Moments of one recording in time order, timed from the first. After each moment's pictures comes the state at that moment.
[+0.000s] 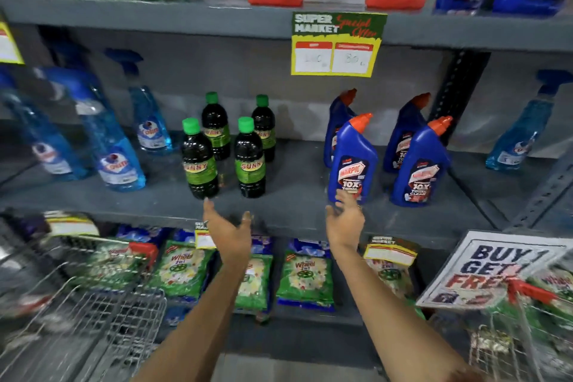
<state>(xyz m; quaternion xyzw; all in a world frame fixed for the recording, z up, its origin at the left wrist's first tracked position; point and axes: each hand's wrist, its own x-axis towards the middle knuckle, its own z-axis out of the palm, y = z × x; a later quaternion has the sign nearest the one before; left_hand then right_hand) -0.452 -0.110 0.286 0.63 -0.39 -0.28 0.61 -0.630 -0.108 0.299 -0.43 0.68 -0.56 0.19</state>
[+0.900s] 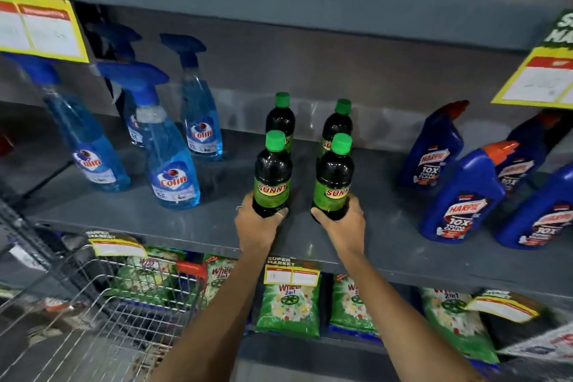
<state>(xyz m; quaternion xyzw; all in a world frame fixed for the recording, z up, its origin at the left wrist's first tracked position) -0.335 -0.218 0.290 0.66 -0.44 -0.32 0.52 -0.488 -0.210 0.290 -0.47 0.68 -0.50 0.26</state>
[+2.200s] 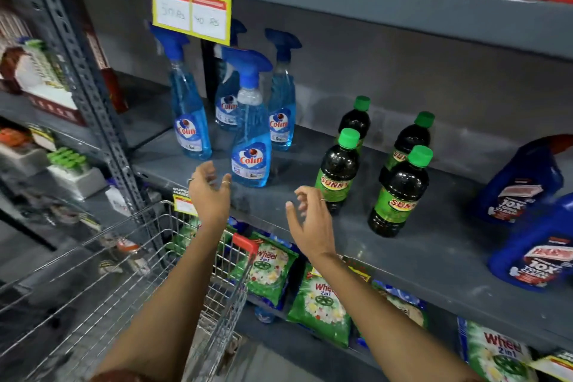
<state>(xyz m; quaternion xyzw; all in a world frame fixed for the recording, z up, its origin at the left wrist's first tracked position) -0.166 -0.197 0.294 0.70 -0.31 -0.16 0.62 -0.349 -0.185 0.297 -0.74 0.46 -0.45 0.21</state>
